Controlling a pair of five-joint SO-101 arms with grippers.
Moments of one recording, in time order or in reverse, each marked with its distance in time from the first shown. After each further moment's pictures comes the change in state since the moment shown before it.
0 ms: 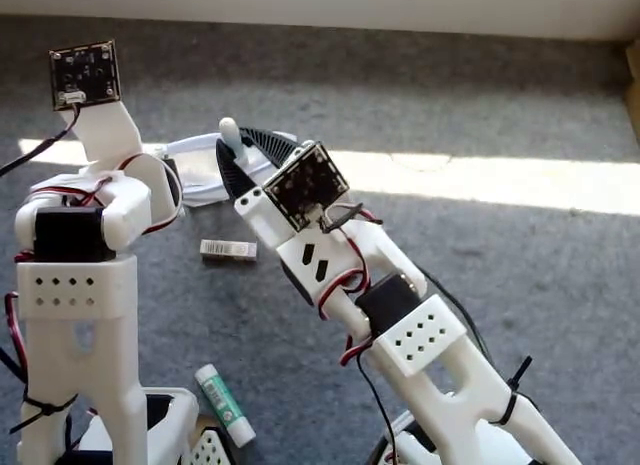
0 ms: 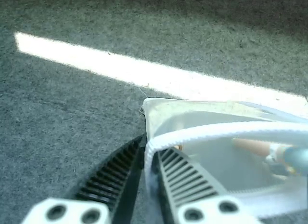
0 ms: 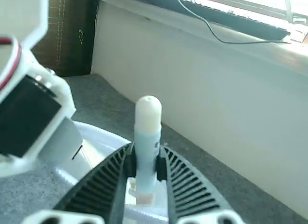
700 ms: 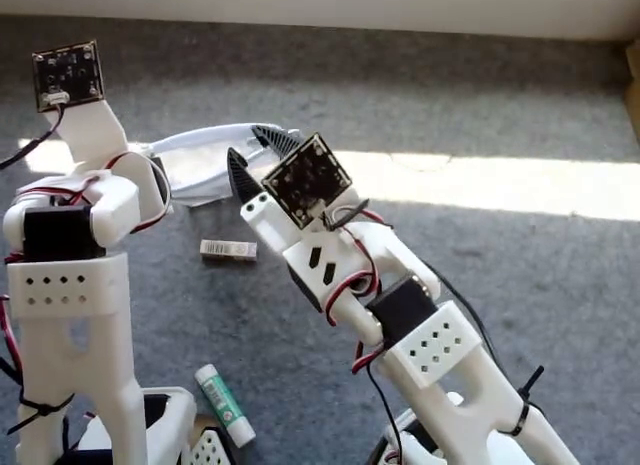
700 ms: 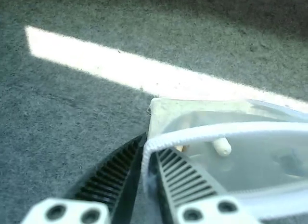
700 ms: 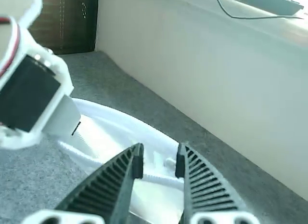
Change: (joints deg) left arm -3.8 0.4 0.0 0.0 0.1; right arm -0.2 -3.8 -4.2 12.2 0.0
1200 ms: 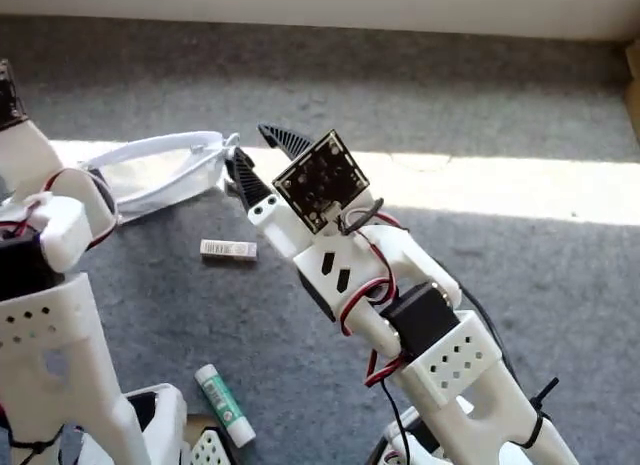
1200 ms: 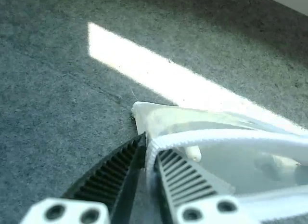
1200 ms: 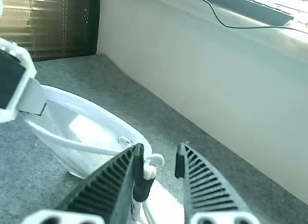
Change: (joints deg) left arm -10.7 -6.7 2.2 0.0 0.0; right arm 0.0 -2.6 -5.8 8.3 0.0
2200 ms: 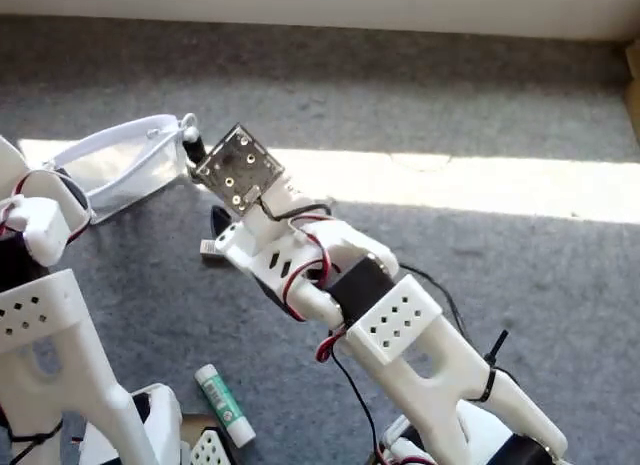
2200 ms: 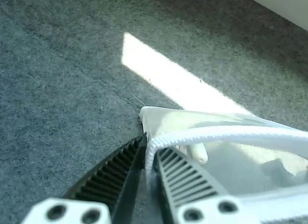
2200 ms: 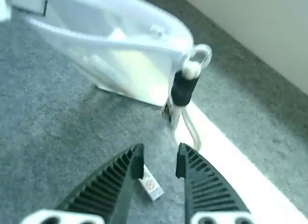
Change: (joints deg) left arm -9.2 1.6 4.7 -6.9 0.0; right arm -6.5 15.0 -3.2 12.3 -3.3
